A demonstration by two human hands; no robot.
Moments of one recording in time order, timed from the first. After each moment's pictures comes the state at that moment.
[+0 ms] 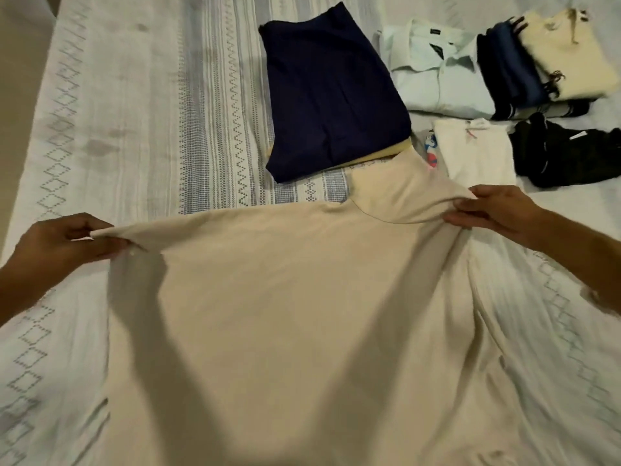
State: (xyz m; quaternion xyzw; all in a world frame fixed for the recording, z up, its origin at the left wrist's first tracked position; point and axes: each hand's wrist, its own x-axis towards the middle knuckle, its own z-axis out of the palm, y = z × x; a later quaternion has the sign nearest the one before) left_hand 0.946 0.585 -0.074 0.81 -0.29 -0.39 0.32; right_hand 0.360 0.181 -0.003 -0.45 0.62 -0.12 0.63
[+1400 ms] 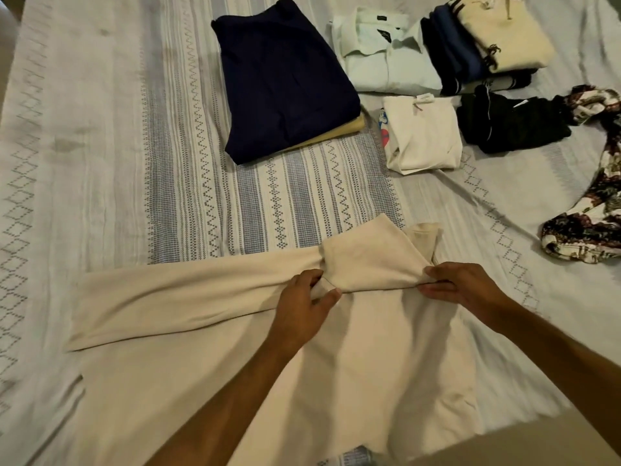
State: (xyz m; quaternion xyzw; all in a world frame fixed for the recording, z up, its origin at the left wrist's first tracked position) left_hand 0.514 0.506 -0.094 0.73 -0.38 -0.47 0.33; right_hand 0.232 0.336 -0.062 -0.35 0.65 -0.14 0.65
